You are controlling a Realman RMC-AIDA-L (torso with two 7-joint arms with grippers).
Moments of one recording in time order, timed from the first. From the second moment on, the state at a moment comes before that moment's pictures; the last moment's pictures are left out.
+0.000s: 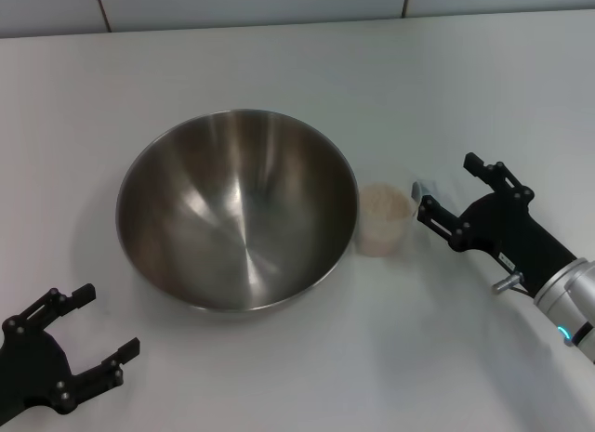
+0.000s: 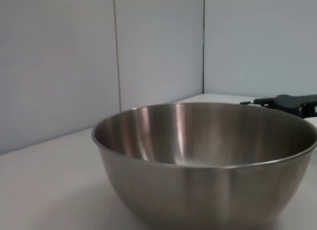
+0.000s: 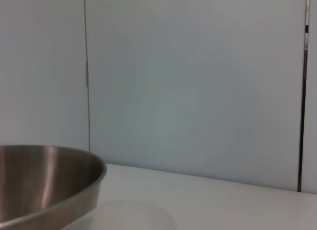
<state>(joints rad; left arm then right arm) -0.11 -2.02 0.81 0.33 1.64 1.55 -0.58 0.35 2.09 0.23 0.19 -2.08 -1.21 0.15</state>
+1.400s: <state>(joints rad) -0.12 -2.03 0.80 0.33 1.65 1.54 -0.58 0.32 2.09 0.29 0.21 -2.08 -1.33 0.10</state>
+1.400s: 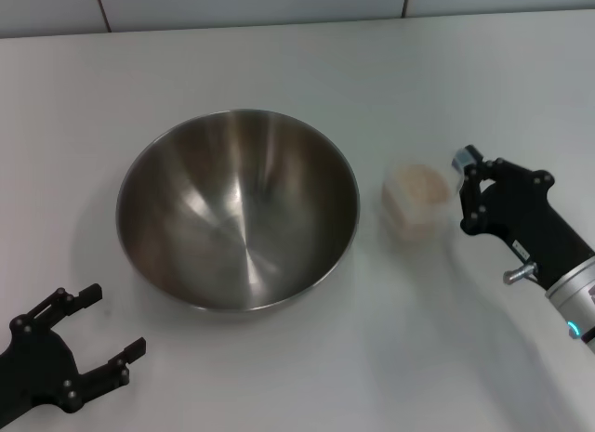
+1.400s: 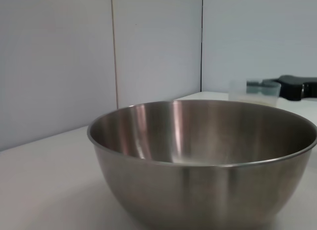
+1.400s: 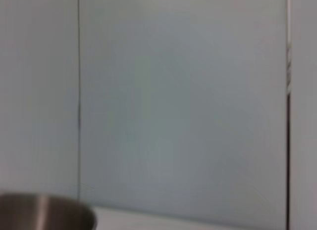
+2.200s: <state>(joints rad) -0.13 -2.04 0.80 0.33 1.64 1.56 -0.58 0.45 2.09 0.30 0.47 -2.09 -1.43 -0.95</state>
